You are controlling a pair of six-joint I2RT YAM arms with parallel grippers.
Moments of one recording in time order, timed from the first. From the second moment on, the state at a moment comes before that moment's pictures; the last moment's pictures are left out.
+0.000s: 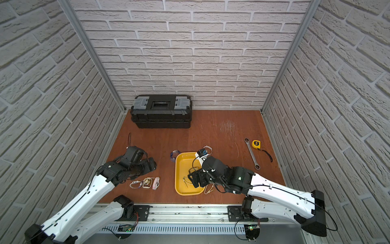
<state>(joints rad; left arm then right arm) -0.53 0.84 0.74 -0.99 -0.07 -0.84 1.06 0.93 0.84 -0.68 0.08 0.62</state>
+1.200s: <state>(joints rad) -0.71 0.95 0.62 -1.05 -0.21 -1.01 1.04 0.98 0.80 -0.61 -0.03 0.56</state>
